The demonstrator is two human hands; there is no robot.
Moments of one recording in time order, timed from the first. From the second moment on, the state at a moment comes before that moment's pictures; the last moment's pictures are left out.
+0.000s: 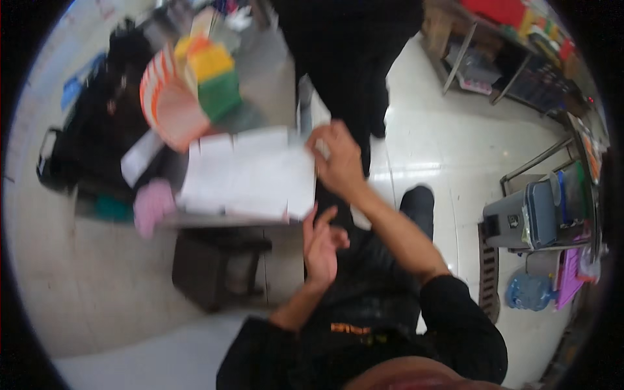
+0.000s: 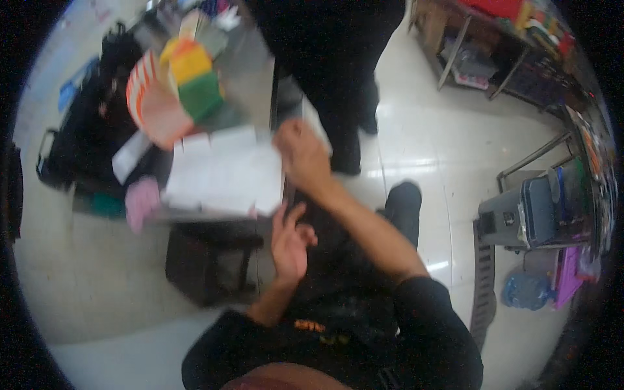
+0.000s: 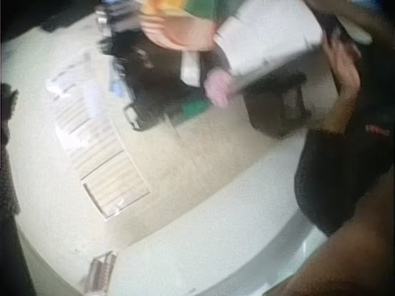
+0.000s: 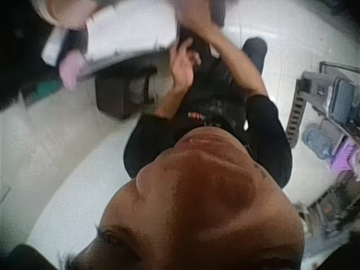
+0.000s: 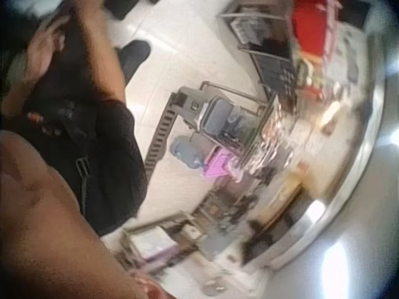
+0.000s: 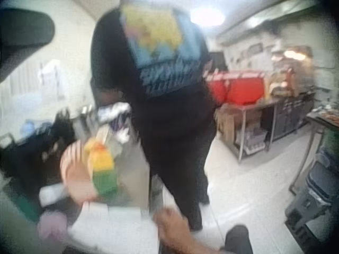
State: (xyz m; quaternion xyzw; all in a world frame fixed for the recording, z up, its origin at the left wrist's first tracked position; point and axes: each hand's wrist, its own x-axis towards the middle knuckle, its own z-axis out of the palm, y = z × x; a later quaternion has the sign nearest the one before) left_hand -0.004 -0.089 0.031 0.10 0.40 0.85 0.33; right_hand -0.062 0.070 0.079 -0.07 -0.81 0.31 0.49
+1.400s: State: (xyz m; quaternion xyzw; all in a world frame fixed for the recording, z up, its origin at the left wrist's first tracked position) left_hand 0.013 -0.077 0.022 0.29 0.38 0.62 0.62; right_hand 0.128 0.129 0.053 -0.29 -0.40 0.74 0.46
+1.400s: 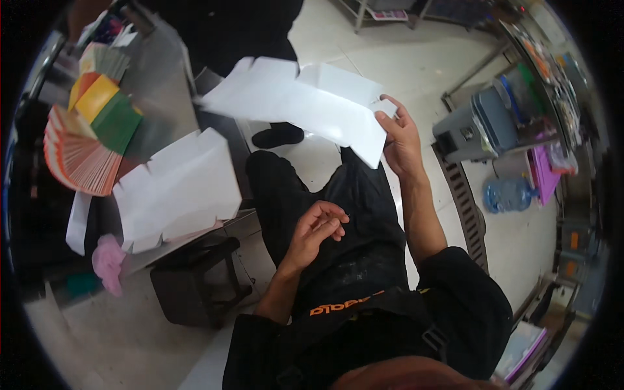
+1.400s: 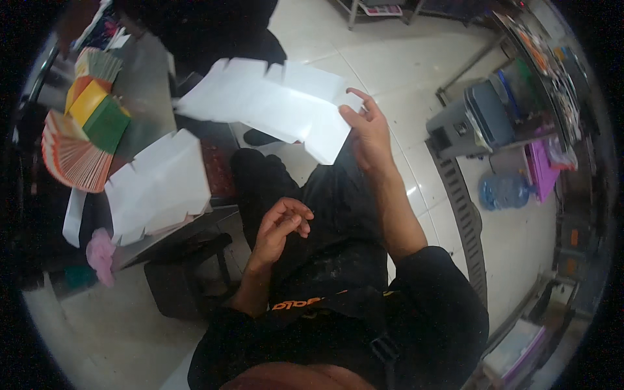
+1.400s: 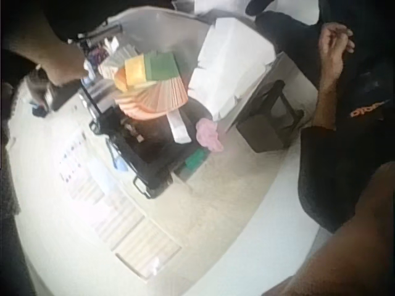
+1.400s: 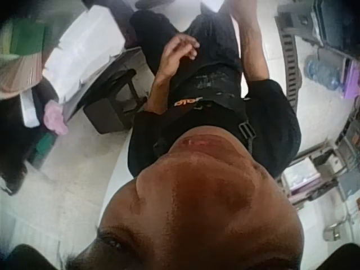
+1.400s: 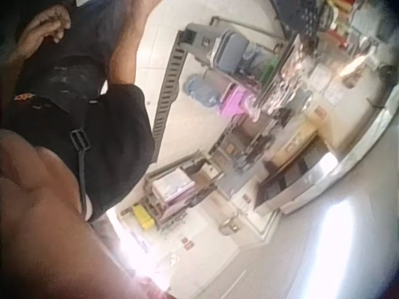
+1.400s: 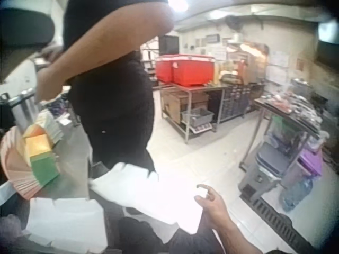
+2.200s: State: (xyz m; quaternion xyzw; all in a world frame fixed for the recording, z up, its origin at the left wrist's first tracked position) left_hand 0.063 0.000 -0.035 0.52 0.71 0.34 0.32; right_hand 0.190 0.078 -0.025 -0.43 -0.56 0.70 0.13
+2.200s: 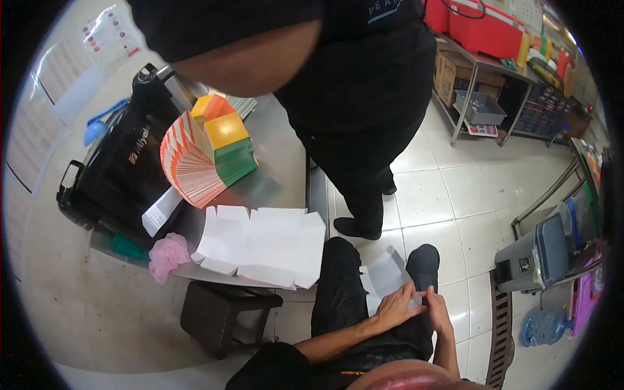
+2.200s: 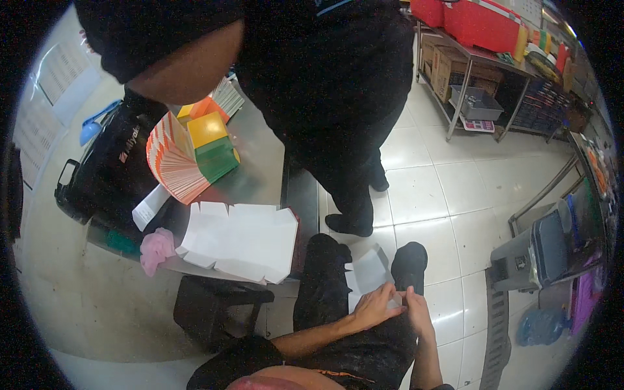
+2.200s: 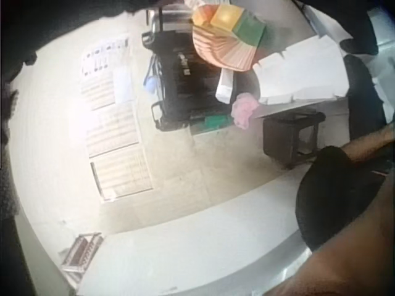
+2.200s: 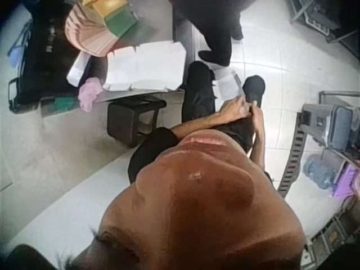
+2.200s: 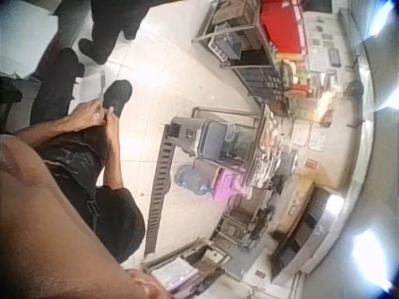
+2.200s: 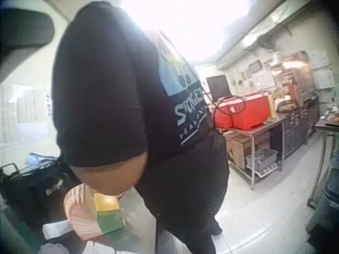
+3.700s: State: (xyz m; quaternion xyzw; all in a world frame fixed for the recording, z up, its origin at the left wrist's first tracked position) left_hand 0.057 -0.007 -0.096 0.05 0.43 0.62 0.65; right_hand 0.169 0.074 -0.015 -0.37 -0.84 0.29 0.28
